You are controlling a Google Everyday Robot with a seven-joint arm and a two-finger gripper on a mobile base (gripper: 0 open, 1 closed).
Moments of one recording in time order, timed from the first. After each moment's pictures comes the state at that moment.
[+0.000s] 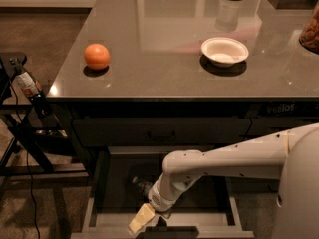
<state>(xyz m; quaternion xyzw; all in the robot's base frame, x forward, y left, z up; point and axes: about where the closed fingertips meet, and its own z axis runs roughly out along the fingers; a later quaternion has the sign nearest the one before) 0.382 0.031 0.471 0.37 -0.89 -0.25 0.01</state>
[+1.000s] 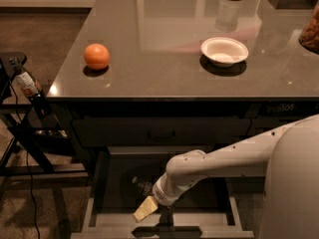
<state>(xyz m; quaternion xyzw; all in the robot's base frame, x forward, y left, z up) 0.424 0.017 0.453 0.35 -0.91 -0.20 -0.06</state>
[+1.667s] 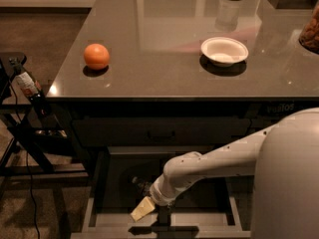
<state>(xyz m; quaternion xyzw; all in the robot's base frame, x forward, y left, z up) 0.427 0.023 0.442 0.34 -0.92 -0.21 -0.06</state>
